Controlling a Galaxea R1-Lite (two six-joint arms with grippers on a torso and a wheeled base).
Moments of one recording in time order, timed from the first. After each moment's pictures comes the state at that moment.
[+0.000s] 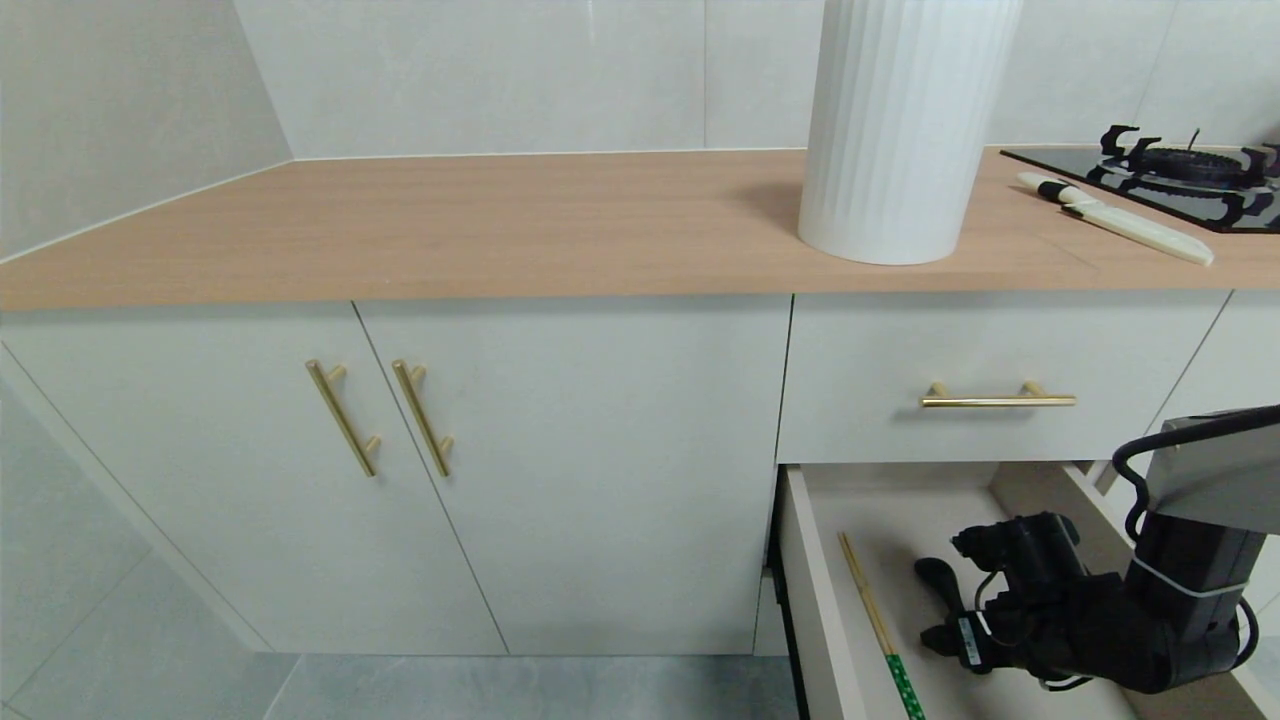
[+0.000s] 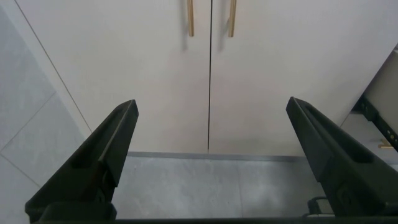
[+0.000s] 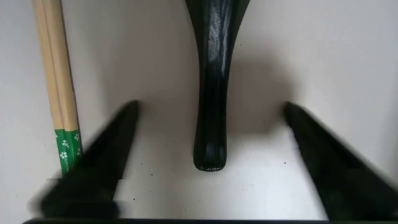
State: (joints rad) left arm 0.00 0.00 0.00 0.00 0.03 0.00; right arm 0.17 2.27 -0.54 -0.76 -0.11 0.09
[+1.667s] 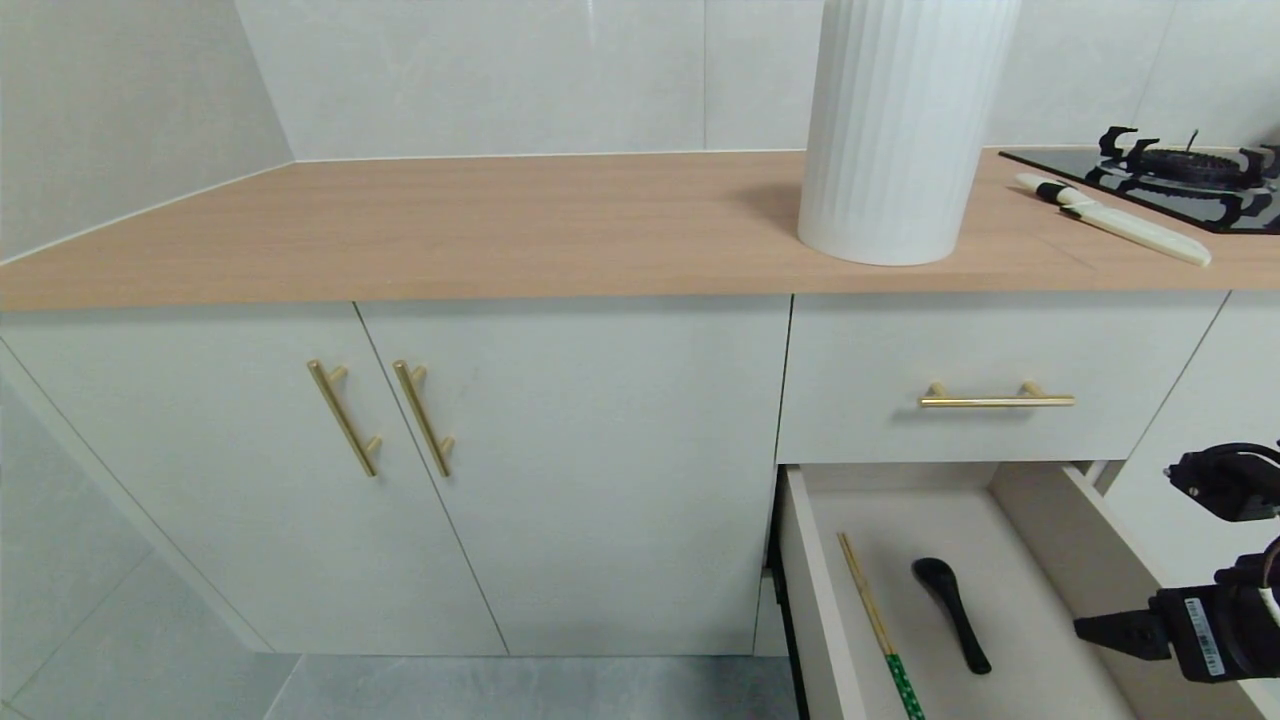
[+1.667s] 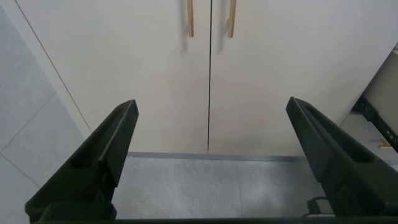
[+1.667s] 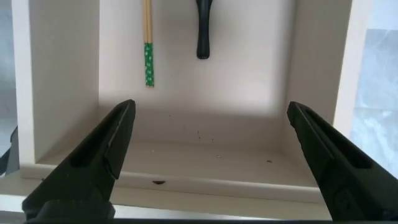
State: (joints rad) left arm 0.00 0.00 0.00 0.00 0.03 0.00; right arm 0.17 1.30 -0.62 0.24 -0.06 0.10
